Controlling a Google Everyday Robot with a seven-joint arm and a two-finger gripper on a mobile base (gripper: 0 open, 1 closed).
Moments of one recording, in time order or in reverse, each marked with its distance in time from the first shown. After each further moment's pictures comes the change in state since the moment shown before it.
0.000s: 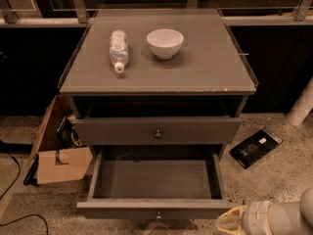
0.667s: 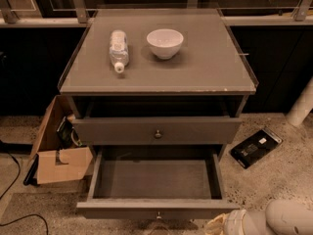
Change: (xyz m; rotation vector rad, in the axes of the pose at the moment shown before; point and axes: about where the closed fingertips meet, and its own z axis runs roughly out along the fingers) arm 0.052 -0.011 0.094 0.005 0.046 0.037
